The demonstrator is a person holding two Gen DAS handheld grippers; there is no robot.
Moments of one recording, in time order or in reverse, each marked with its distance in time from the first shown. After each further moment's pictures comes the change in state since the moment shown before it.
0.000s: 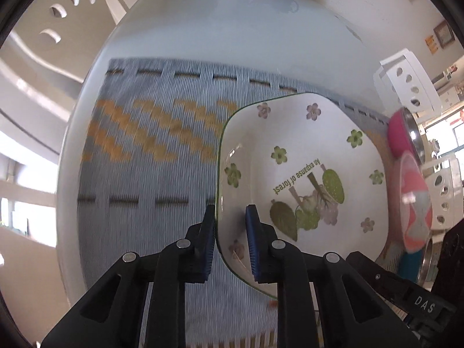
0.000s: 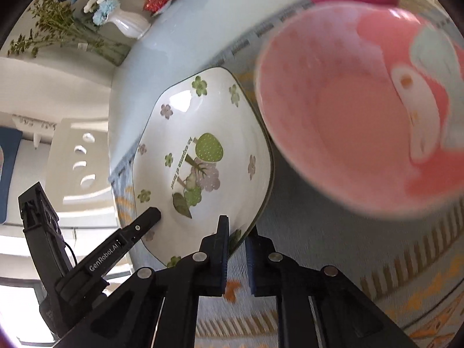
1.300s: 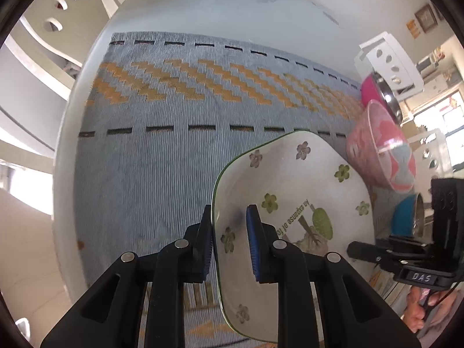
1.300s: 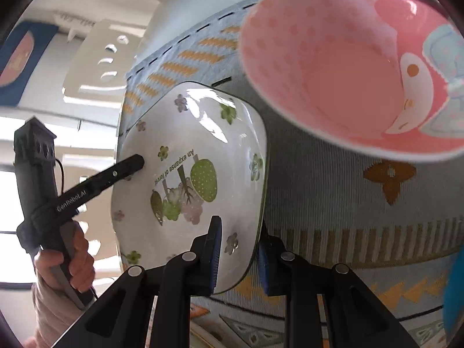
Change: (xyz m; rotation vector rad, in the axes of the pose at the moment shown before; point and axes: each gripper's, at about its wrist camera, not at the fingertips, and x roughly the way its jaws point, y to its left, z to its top) left arm -0.026 -0.014 -0.062 0.054 0.014 -0.038; right arm -0.007 -0.033 -0.025 -0.430 0.286 0.043
